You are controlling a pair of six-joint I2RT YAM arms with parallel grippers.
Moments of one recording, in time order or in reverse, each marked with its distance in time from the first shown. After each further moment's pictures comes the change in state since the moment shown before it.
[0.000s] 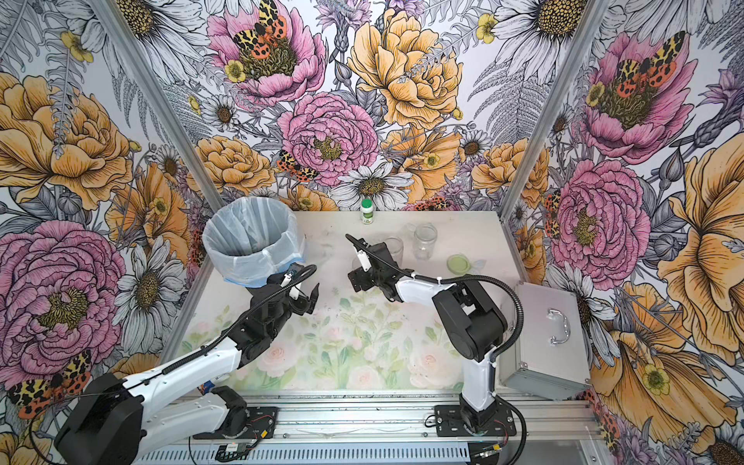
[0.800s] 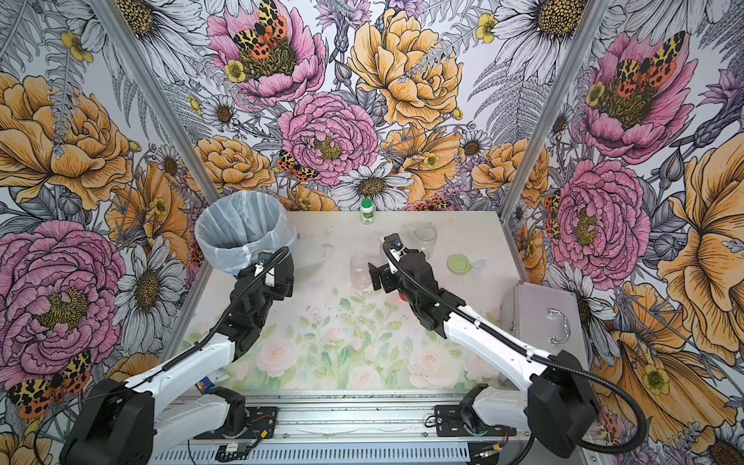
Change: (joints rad) left arm 0.271 0.050 -0.013 0.130 -0.028 -0.014; right arm 0.021 -0.678 -0.309 -0.050 0.324 0.013
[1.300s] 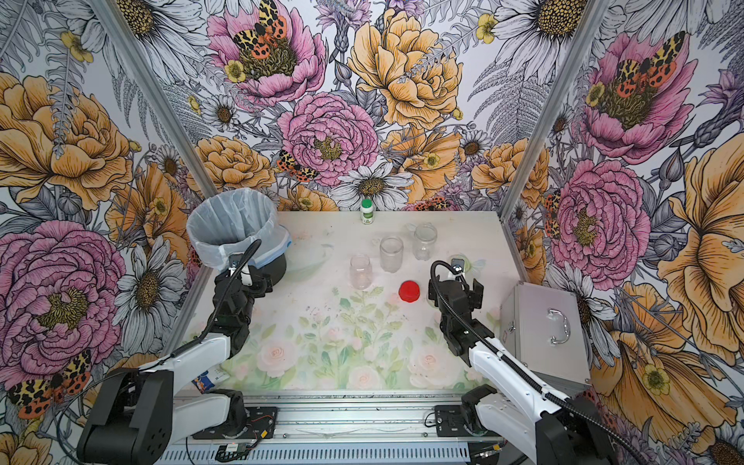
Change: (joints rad) left arm 0.234 0.101 -0.096 0.256 0.092 -0.080; right arm -0.258 -0.175 -0.376 0.095 0.381 0.096
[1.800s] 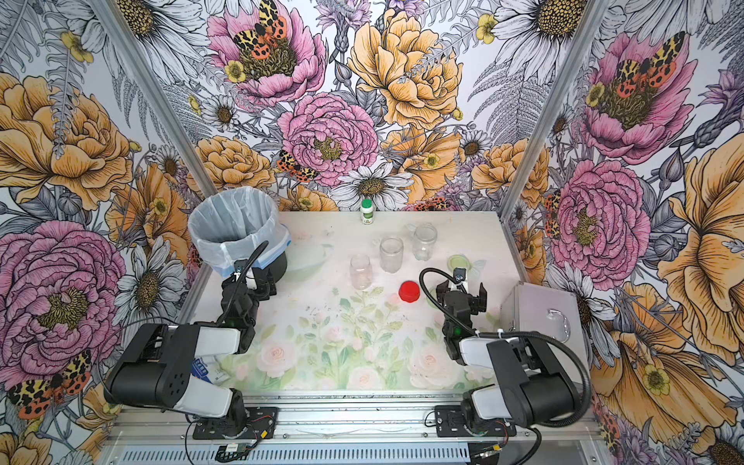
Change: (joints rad) left arm 0.008 0.262 -0.036 0.299 0.026 -0.019; right arm -0.152 0.442 -0.194 0.781 -0.064 -0.227
